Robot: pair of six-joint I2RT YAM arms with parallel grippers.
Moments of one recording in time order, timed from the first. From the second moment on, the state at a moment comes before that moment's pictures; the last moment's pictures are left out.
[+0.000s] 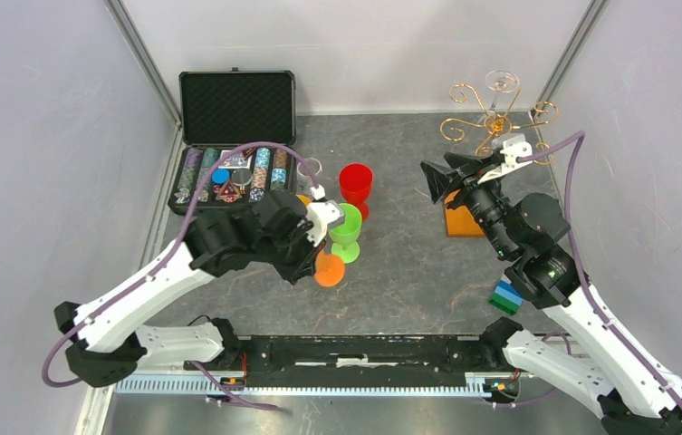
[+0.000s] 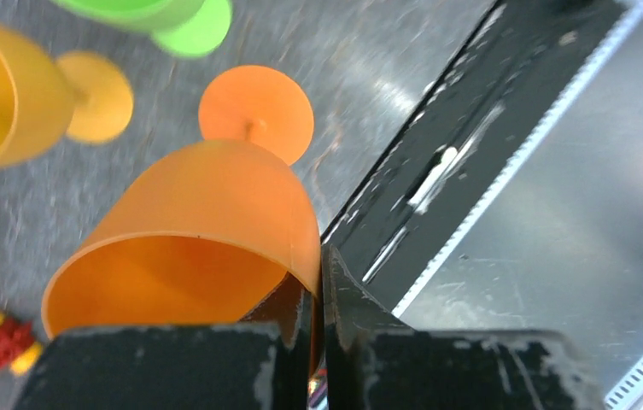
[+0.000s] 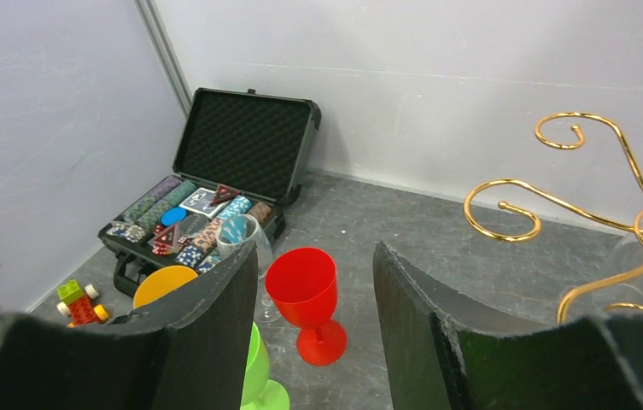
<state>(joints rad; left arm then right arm) -0.98 1.09 1.35 -1.13 0.12 -0.11 0.66 0.76 0.97 -0.02 0.18 0.13</state>
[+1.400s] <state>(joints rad) -0.98 1.27 1.25 -1.21 -0.23 -0.26 0.66 0.82 1.08 -0.17 0.30 0.06</state>
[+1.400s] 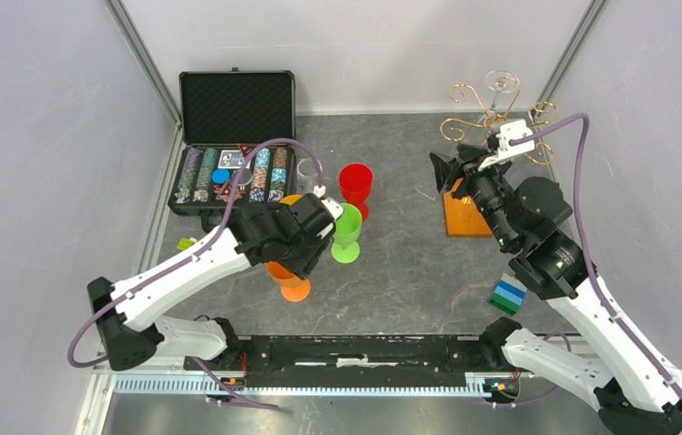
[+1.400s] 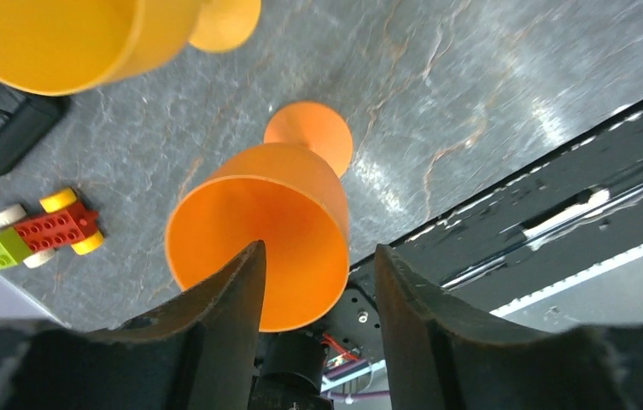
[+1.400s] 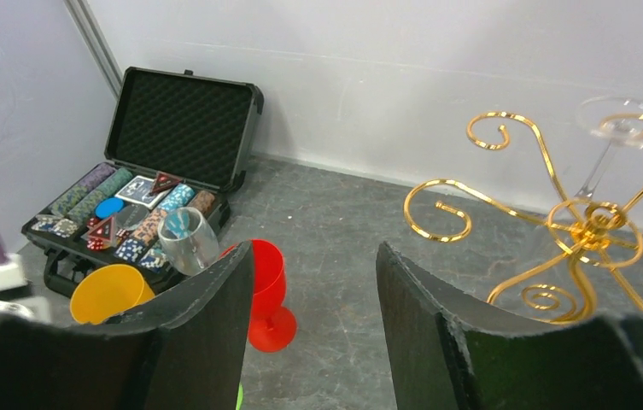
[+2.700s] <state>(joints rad) -0.97 0.99 1.32 -0.78 -0.25 -0.23 0.28 1.67 1.90 -0.61 0.63 -0.73</state>
